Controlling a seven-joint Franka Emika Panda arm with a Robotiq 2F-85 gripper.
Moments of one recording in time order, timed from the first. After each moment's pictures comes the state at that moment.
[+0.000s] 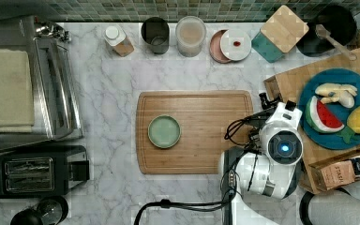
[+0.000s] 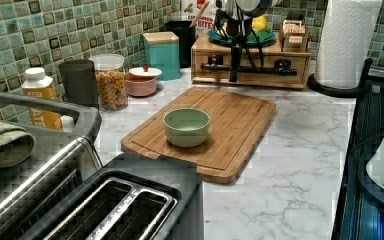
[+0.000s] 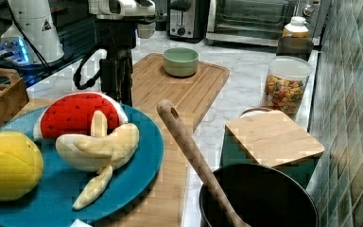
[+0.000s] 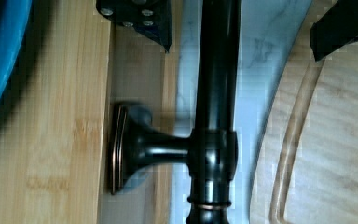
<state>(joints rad) -0.23 0.19 -0.22 -2.40 -0.25 1.21 -1.37</state>
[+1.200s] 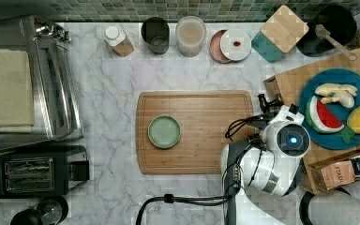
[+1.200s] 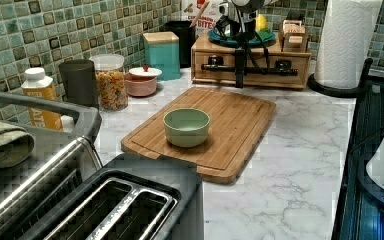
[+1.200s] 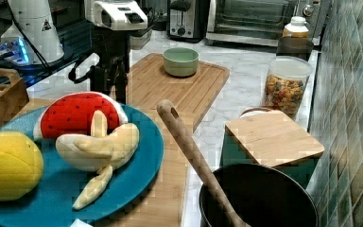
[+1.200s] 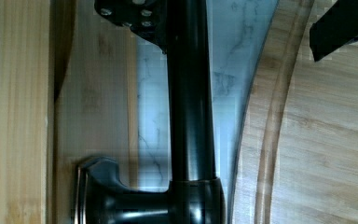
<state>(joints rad) -0.24 0.20 -0.20 -2.37 -0.13 1.02 -1.36</state>
